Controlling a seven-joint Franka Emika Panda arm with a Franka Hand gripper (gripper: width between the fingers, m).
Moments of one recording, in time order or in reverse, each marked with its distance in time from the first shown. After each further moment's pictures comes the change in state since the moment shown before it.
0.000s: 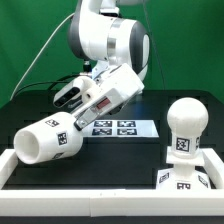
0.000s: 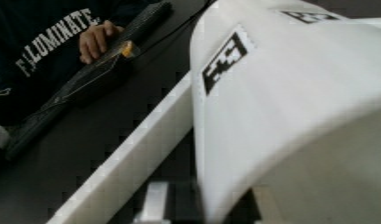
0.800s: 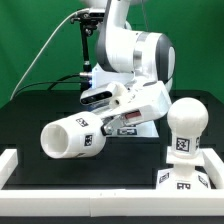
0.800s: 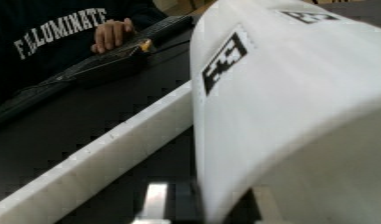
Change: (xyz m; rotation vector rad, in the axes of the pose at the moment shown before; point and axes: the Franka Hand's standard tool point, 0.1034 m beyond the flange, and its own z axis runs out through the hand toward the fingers) arm 0.032 0.025 -0.023 0.028 -0.034 -0.073
